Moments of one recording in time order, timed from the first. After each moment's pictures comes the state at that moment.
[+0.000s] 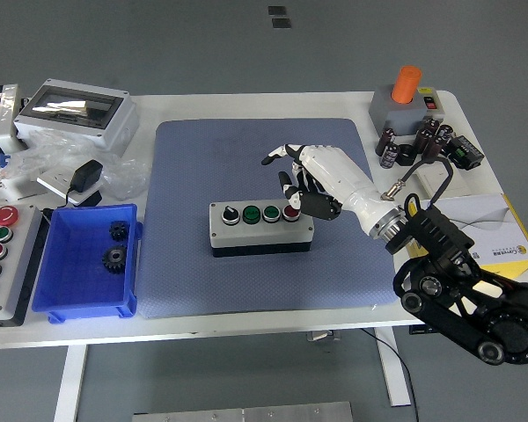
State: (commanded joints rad) left arm 0.00 0.11 -1.76 -0.18 1.84 -0.07 0.12; right arm 0.44 -0.36 0.73 1.48 -1.71 -0.37 0.09
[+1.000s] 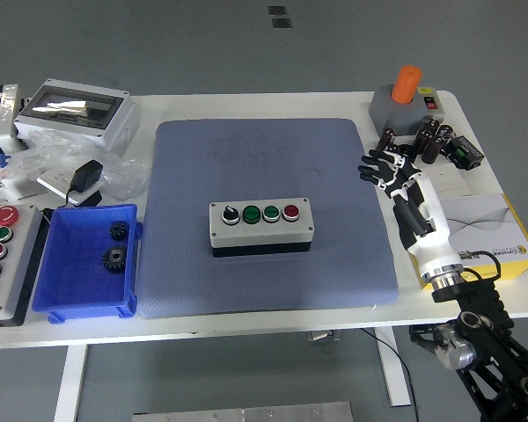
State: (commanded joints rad) left arm 0.01 0.09 -1.70 -0.18 1.78 -0.07 0.09; right arm 0.04 -0.19 1.16 1.40 -1.00 -0.11 0.45
